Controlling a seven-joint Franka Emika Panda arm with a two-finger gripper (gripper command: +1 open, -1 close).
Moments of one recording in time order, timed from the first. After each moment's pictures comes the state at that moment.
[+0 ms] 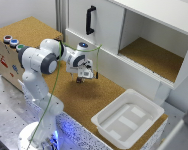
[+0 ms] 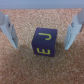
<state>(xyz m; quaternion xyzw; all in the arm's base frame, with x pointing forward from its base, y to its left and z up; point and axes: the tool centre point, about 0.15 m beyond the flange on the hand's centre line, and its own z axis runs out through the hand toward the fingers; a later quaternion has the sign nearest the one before) 0.398 0.094 0.208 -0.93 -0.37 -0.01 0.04</state>
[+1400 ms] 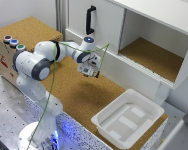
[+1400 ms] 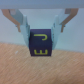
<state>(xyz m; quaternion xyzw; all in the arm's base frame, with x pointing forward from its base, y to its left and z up) 0.447 -0.029 0.378 -0.99 -0.09 -0.13 0.00</state>
